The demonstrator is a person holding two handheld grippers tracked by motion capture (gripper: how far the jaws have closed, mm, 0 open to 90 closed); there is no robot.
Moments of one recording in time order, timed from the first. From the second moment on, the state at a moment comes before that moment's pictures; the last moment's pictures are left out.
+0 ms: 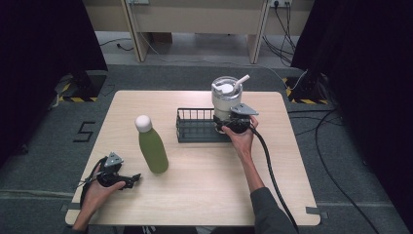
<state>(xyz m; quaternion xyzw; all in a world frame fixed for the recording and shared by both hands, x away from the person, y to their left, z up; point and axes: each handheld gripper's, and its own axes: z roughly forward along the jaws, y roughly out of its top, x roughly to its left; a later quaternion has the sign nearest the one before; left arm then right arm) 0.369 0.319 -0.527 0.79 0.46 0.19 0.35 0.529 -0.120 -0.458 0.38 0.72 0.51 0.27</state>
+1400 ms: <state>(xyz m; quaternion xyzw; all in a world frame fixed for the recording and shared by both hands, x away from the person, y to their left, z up) 0.369 0.319 -0.527 0.79 0.46 0.19 0.35 0.482 -0.146 -0.456 0.39 0.69 0.53 0.28</state>
